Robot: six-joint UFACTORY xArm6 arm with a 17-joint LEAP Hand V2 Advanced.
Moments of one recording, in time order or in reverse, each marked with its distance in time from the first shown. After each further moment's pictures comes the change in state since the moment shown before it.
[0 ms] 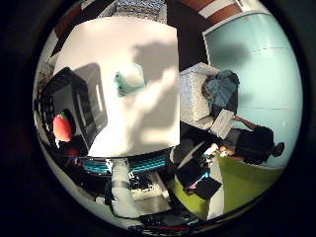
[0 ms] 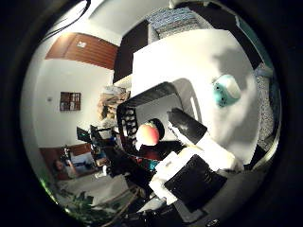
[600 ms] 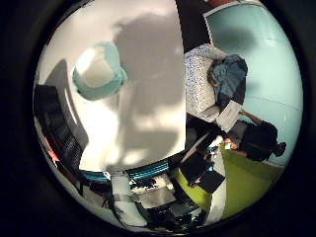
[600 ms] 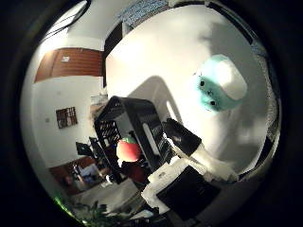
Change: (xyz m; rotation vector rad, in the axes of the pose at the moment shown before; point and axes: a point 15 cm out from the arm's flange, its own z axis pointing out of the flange) arm 0.063 -0.029 0.122 -0.128 -0.020 0.134
